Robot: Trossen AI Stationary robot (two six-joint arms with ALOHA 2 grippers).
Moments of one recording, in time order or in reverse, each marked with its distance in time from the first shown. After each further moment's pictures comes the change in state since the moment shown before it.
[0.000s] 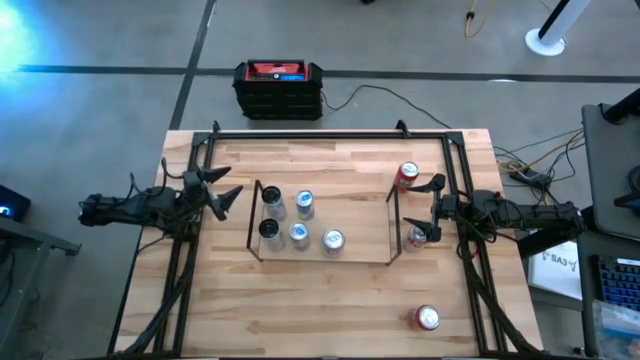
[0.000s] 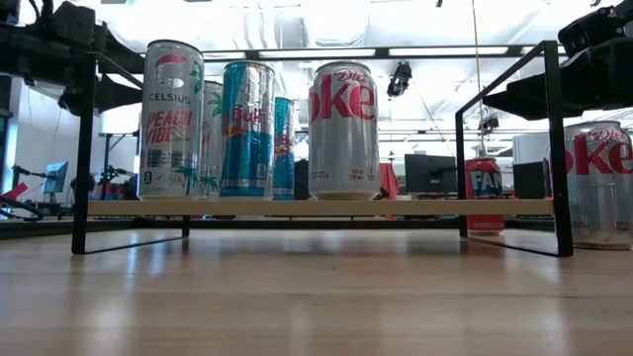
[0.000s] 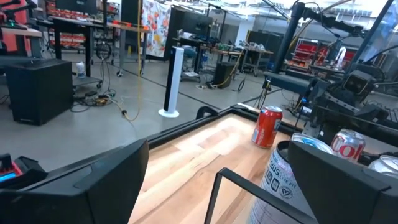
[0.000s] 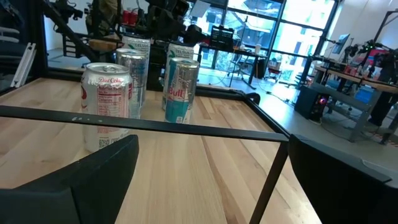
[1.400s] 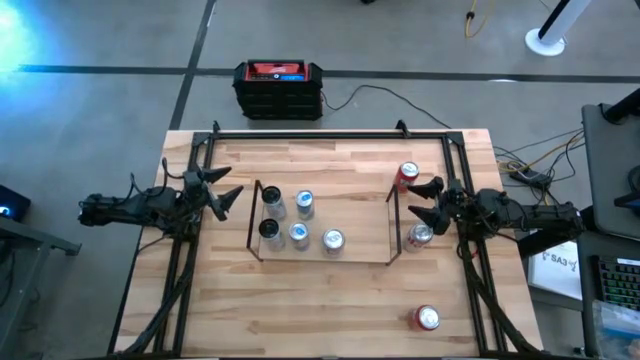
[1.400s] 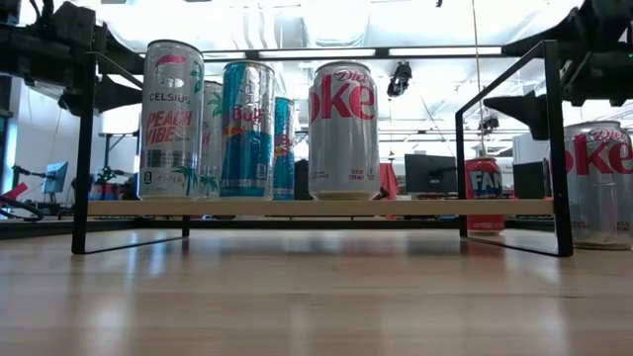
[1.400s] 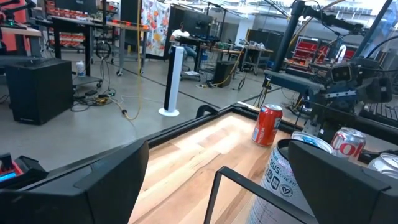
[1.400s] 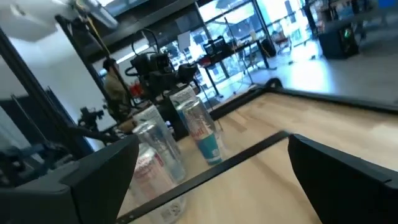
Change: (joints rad) left arm 0.000 0.004 0.000 -0.001 0.000 0.000; right arm 0.002 -0.014 -0.001 0.095 0.052 0.636
